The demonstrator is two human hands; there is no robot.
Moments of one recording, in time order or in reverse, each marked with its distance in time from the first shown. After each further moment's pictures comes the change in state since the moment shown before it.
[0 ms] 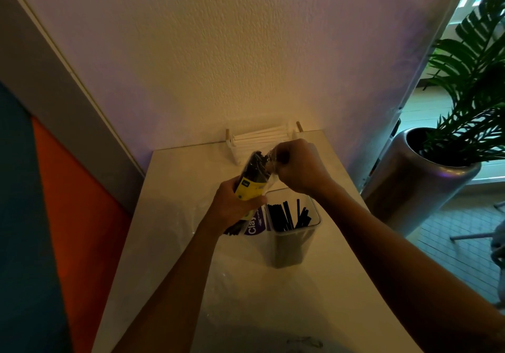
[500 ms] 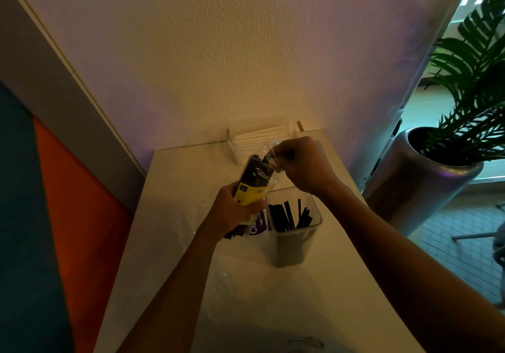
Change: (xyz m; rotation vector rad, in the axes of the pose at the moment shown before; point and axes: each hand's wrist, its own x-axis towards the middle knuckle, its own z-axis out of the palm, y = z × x) left_hand -0.011 0.000 -0.001 -0.075 -0.033 -0.034; right_hand -0.003 0.000 -0.006 0.057 0.053 -0.040
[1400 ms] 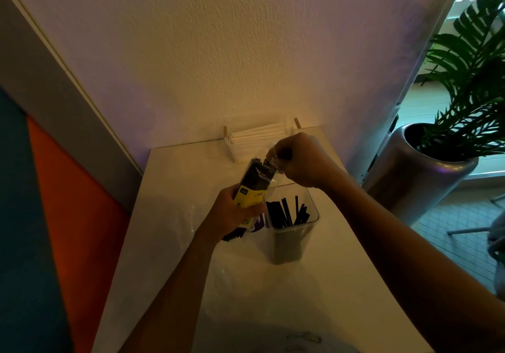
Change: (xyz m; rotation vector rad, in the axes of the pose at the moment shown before) left_hand -0.003 -0.008 0.003 -0.018 -0.066 0.009; right_hand 0.002 -0.002 -0.013 -0.117 -0.176 0.021
